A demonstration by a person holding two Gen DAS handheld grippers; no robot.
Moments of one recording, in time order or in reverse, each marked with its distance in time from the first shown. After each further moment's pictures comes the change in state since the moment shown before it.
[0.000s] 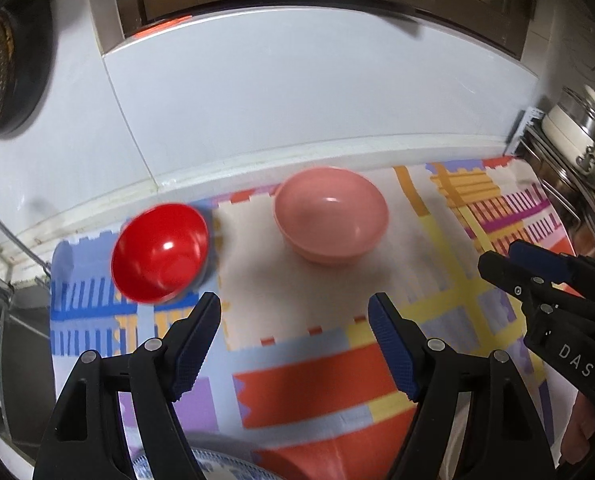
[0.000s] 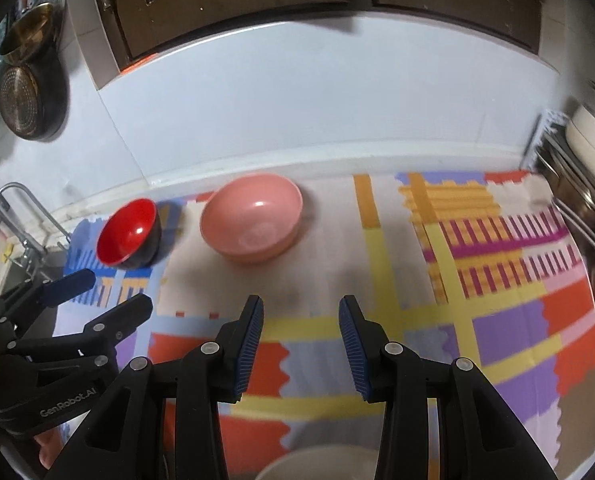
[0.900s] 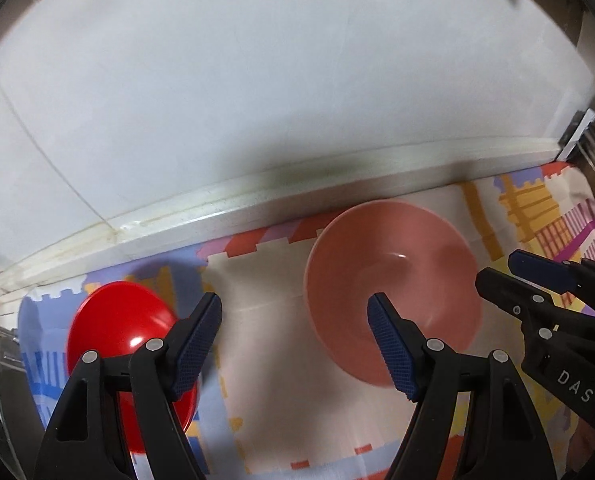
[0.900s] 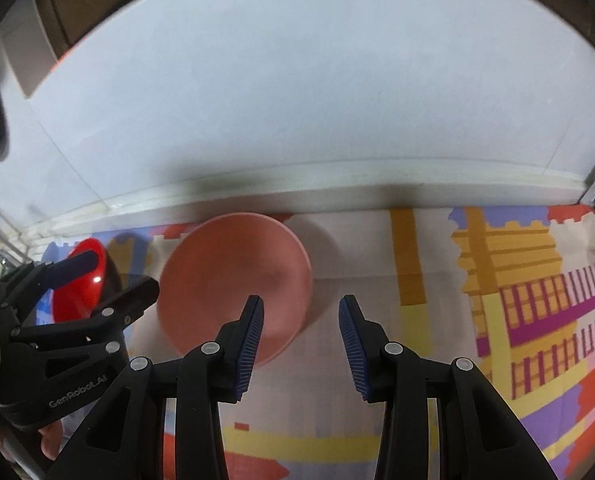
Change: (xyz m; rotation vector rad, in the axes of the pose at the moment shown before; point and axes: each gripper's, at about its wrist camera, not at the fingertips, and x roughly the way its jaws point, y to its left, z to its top) left arm 0.134 0.023 0.075 0.022 0.109 0.021; right arm 0.130 0.000 0.080 -0.011 0.111 0.032
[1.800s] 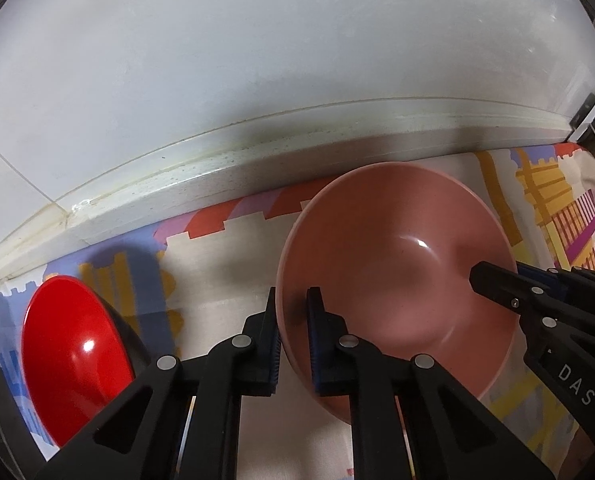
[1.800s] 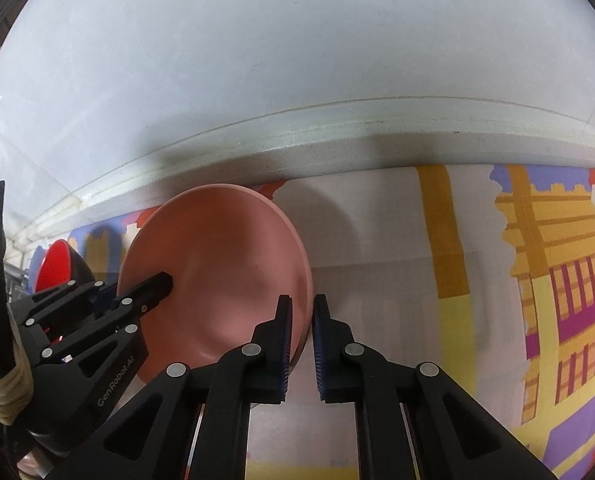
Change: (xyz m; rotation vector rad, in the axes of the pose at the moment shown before) left arm 0.039 -0.007 -0.008 0.008 0.098 -0.032; right arm 0.053 -0.008 0.005 0.076 0.131 0.045
